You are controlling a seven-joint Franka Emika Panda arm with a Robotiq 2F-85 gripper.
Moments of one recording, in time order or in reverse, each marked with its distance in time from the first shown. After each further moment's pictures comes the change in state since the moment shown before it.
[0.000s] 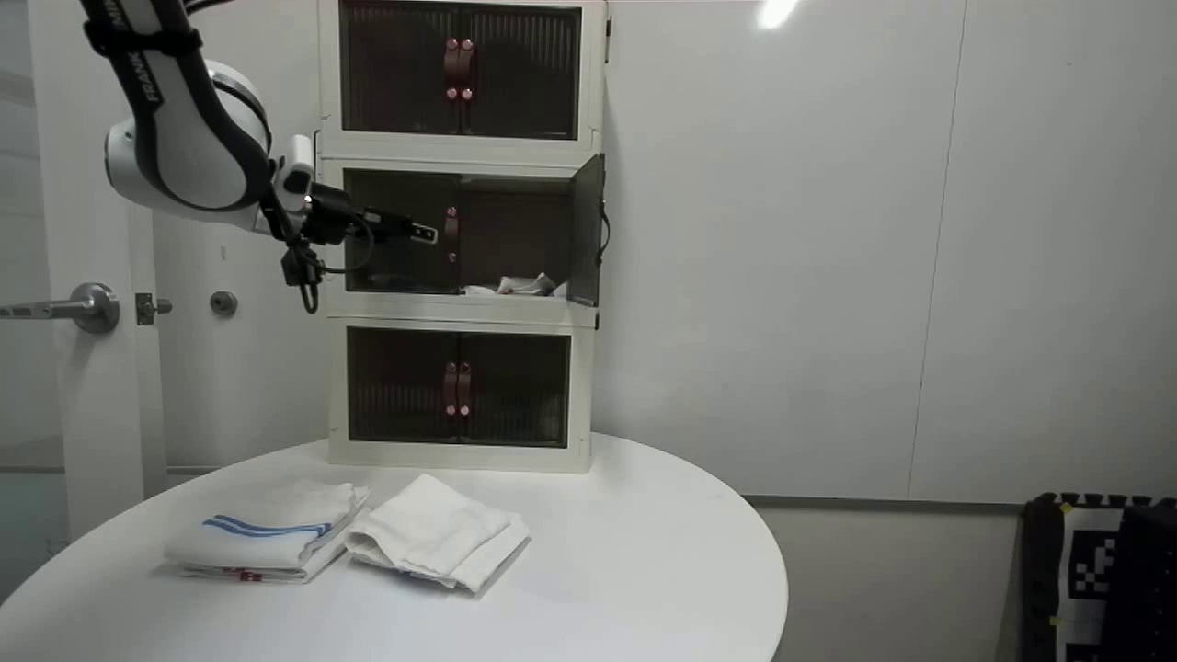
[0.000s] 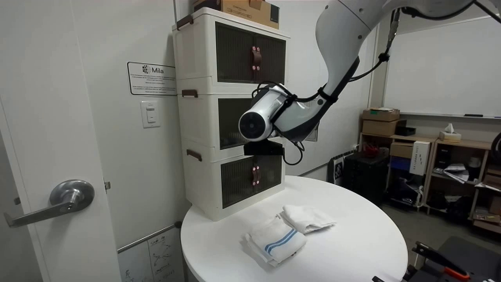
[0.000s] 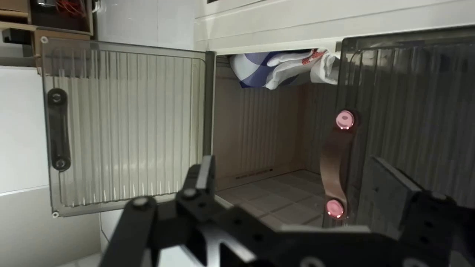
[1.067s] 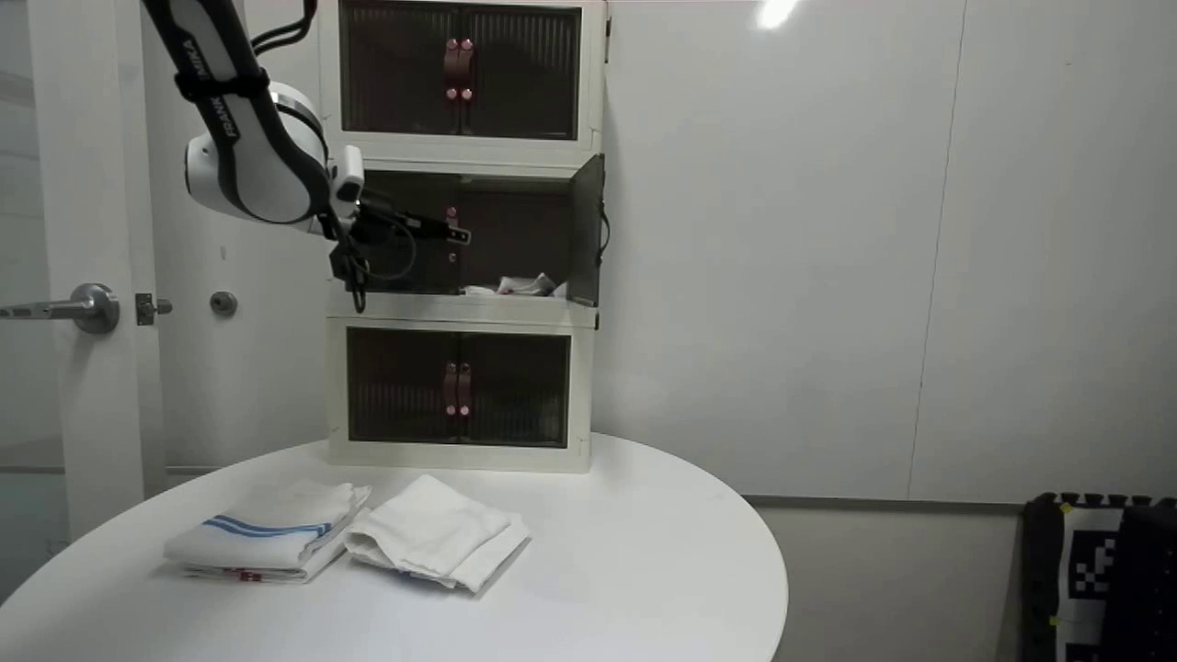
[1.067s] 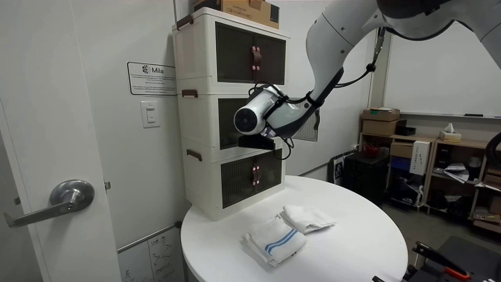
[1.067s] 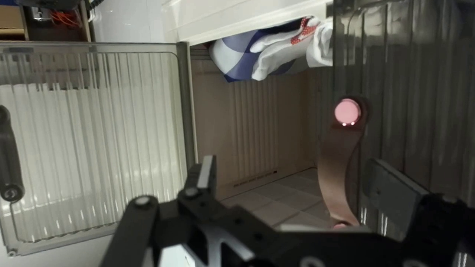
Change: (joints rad) arm 0.001 0.137 -0.058 0.236 0.000 0.064 0.015
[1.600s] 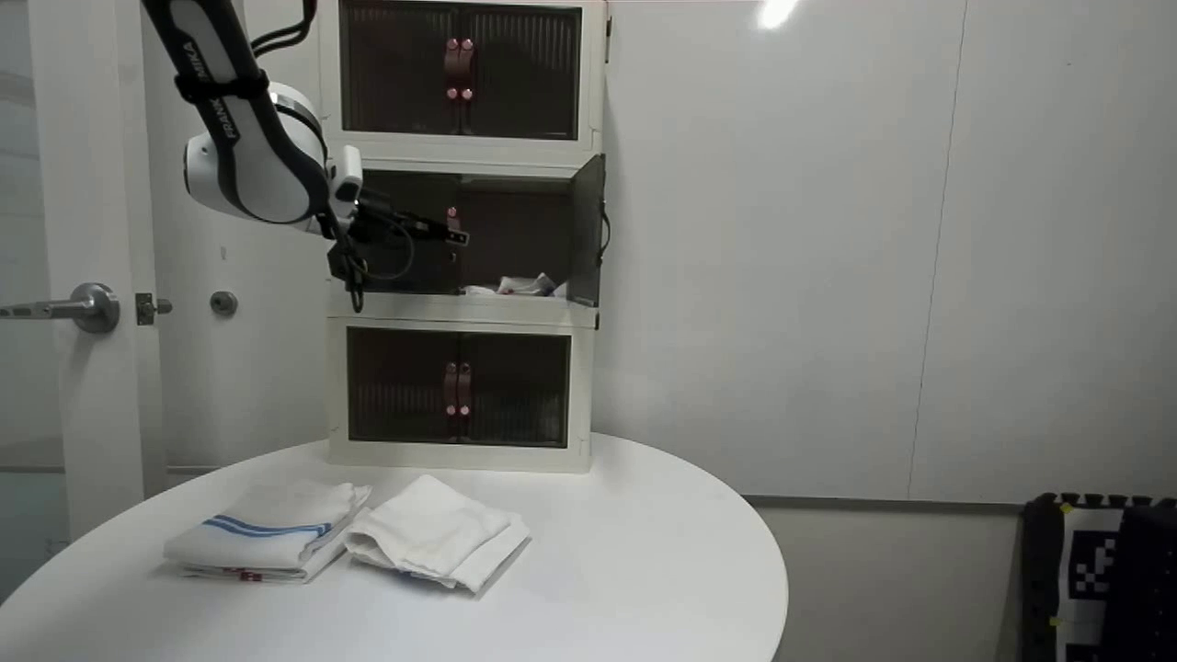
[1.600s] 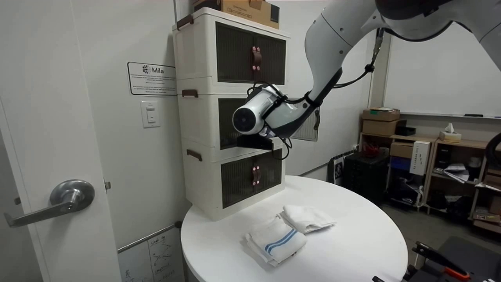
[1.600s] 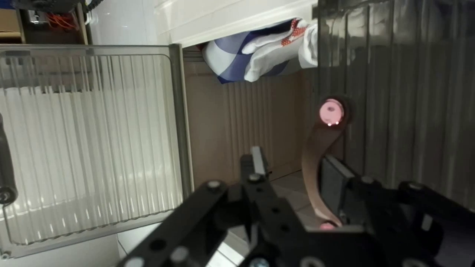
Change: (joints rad) arm 0.008 0.006 -0.001 0.012 0.006 0.007 0.000
